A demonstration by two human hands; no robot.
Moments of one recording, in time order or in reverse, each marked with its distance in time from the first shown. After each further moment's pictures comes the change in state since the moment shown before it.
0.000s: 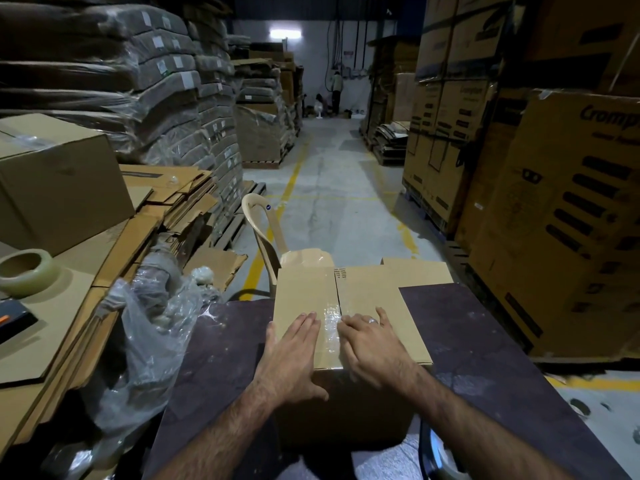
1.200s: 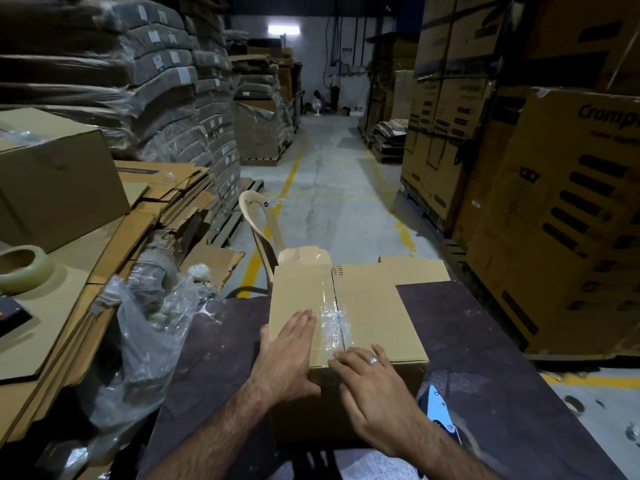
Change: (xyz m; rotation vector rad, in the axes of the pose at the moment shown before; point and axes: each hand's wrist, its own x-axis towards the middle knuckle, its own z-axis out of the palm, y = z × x) left_hand 0.000 0.001 0.003 0.001 0.032 -0.020; right_hand -0.061 -0.023 0.021 0.115 0.181 -0.058
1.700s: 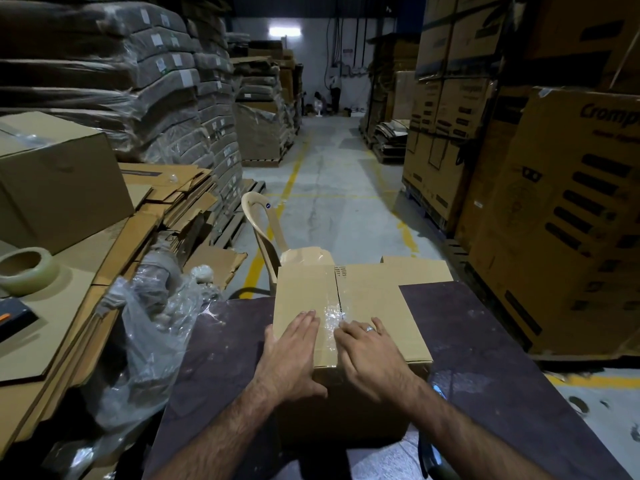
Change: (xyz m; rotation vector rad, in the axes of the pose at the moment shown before) left_hand 0.000 -0.001 -0.003 -0.020 -0.034 0.002; right_hand 0.050 0.014 -0.003 -0.109 -0.102 0.044
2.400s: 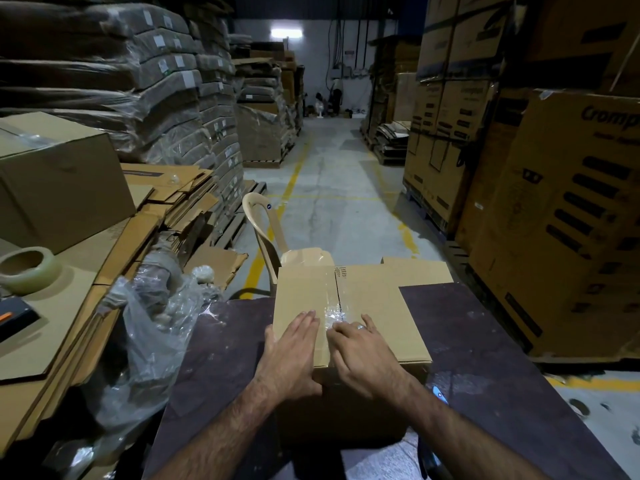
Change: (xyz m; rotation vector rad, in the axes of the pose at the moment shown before) left_hand 0.001 -0.001 0.002 -0.001 0.013 0.007; right_hand 0.007 -0.006 -0.001 -0.006 0.004 -0.036
